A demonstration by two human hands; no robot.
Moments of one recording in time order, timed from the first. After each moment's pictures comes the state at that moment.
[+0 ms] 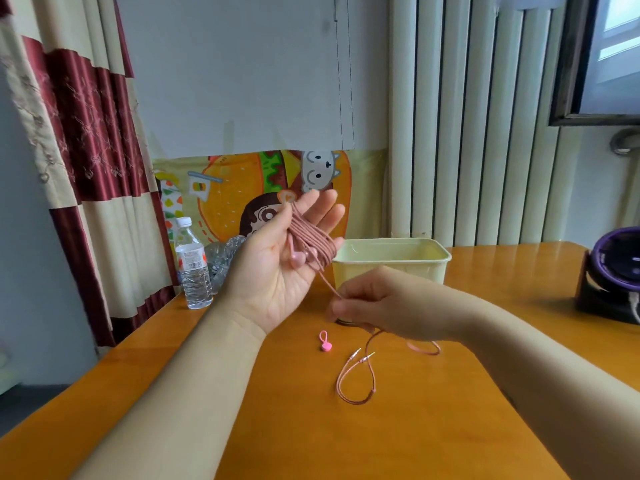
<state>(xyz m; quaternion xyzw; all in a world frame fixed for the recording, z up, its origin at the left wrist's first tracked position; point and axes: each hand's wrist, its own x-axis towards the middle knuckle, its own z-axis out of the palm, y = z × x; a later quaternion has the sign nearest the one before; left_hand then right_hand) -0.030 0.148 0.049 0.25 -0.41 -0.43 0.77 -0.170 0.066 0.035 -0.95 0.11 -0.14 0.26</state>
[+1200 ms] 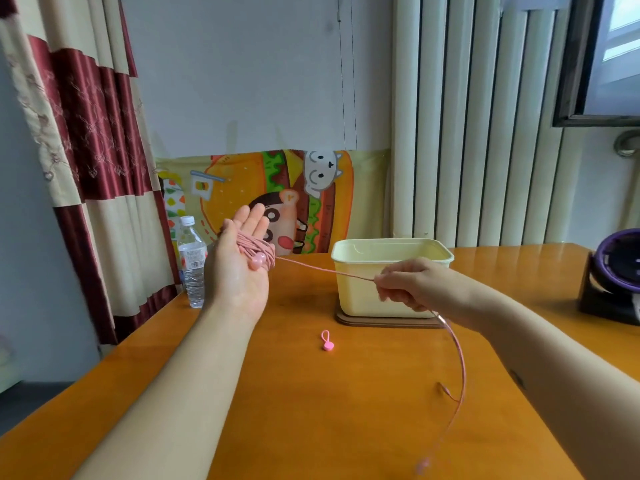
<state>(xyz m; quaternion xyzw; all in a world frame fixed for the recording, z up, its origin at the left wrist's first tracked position) 0.014 0.140 0.035 0.31 -0.28 -0.24 0.88 -0.179 0.025 0.026 -0.85 0.23 -0.20 0.42</state>
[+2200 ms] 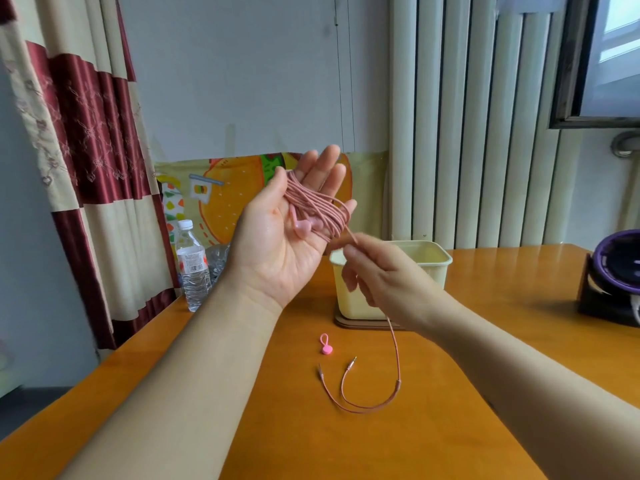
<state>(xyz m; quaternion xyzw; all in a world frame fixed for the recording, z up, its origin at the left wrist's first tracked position) -0.047 0.151 0.080 0.17 -0.41 -0.43 0.79 -0.154 0.061 0.032 -0.85 0.09 -0.36 0.37</state>
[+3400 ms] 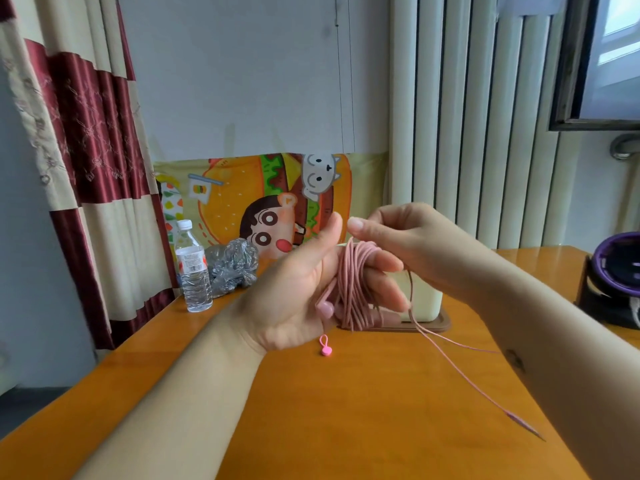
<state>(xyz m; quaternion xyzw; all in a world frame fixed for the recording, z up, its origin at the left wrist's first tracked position) -0.041 0.155 0.044 0.36 -0.59 -0.52 0.51 -0.175 0.053 0.071 -0.84 0.10 -0.35 0.41</state>
